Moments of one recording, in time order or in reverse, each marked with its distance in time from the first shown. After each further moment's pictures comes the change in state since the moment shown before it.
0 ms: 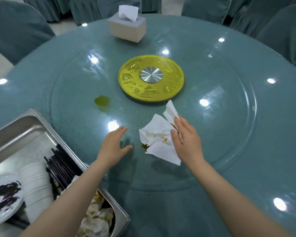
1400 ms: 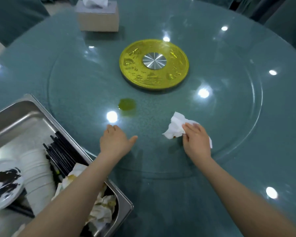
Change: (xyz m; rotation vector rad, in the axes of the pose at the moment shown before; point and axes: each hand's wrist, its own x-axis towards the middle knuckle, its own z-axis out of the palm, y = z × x) left_hand -0.017 0.037 -0.008 0.359 -0.183 -0.387; right_hand -0.022 0.057 0.015 -0.473 -0.252 0.098
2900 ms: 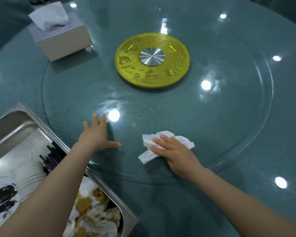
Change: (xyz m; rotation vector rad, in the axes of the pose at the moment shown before) left_hand 0.065 -0.059 -0.022 0.083 -0.228 0.067; right_hand -0.022 -0.050 0.014 0.236 -0.195 -0.560
